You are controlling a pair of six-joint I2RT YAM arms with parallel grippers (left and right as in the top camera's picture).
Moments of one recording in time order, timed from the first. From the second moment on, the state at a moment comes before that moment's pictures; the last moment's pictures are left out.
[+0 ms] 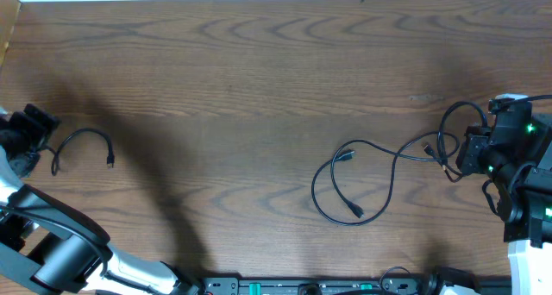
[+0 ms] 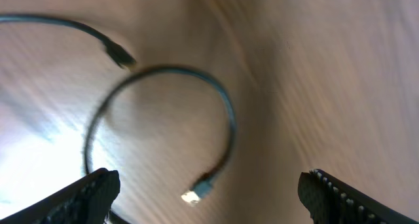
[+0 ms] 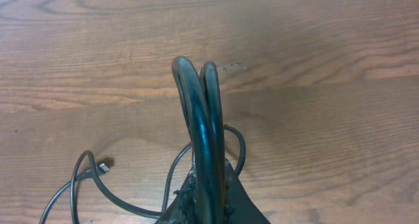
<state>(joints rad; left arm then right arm) 0.88 1.86 1.53 -0.89 0.39 -0.18 -0.23 0.92 0.94 -0.76 -0.18 -0.03</state>
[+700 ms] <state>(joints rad) 0.86 1.67 1.53 -1.20 0.03 -0.40 -0.23 0.92 0.94 -0.76 -0.19 -0.03</state>
